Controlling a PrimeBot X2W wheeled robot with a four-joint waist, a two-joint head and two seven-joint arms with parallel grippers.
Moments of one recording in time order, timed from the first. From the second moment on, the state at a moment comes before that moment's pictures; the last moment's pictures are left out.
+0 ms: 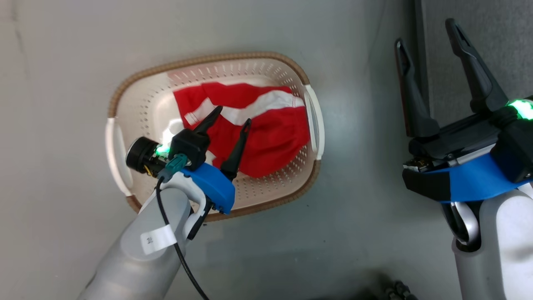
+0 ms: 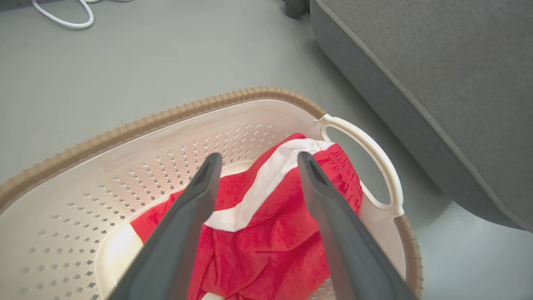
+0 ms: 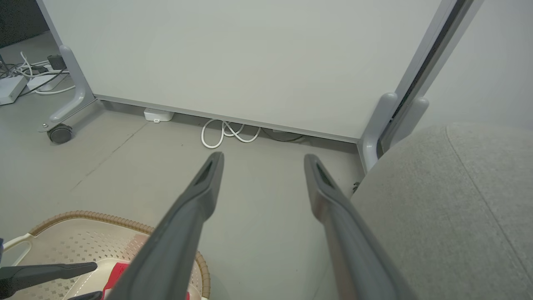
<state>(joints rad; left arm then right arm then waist) -0.66 0.14 -0.61 0.69 -0.37 -0.13 -0.26 -0.44 -0.09 0.09 -0.23 -0.02 0.13 -0.02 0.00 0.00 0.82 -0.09</state>
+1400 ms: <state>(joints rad) -1.05 0.12 -1.00 1.20 -0.47 -0.13 -0.22 -0.31 -0.05 0.12 -0.32 0.07 0.13 -0.09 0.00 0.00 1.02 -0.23</state>
